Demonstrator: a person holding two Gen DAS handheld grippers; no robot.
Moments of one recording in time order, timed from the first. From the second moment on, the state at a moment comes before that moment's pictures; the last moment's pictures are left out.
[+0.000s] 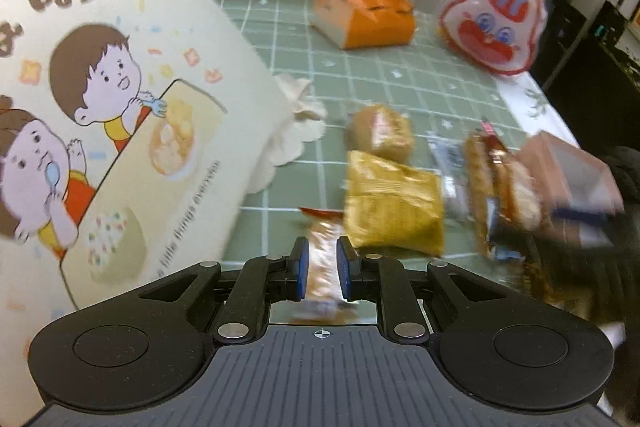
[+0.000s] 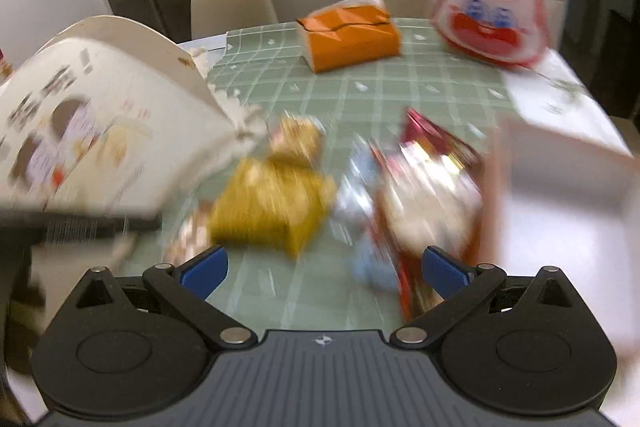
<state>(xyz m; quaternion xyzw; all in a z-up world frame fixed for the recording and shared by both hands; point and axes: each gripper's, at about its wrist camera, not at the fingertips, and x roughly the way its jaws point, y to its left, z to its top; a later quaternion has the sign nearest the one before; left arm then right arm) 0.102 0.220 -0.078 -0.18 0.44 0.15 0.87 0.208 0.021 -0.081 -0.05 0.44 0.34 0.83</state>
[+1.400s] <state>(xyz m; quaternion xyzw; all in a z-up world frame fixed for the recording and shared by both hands) 0.045 0.112 -0.090 -0.20 0.47 0.03 0.86 0.128 -0.118 -0.061 -0.06 0.40 0.28 0.87</state>
